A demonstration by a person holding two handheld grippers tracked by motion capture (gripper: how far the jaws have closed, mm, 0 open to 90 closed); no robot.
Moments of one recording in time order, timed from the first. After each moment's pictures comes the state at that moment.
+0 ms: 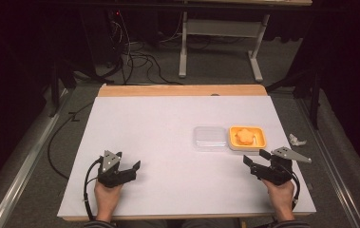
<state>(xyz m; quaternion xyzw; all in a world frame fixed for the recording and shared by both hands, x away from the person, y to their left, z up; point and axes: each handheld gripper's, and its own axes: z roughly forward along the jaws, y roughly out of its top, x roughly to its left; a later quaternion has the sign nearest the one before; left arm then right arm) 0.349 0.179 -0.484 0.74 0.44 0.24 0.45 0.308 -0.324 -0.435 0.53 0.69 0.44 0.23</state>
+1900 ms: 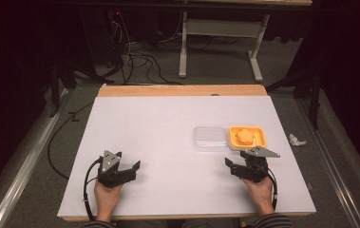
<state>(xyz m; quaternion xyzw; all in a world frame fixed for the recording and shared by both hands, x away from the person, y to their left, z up) 0.348 0.180 -0.484 0.74 0.44 0.23 0.45 0.333 -0.278 -0.463 0.51 0.73 0.39 0.22</state>
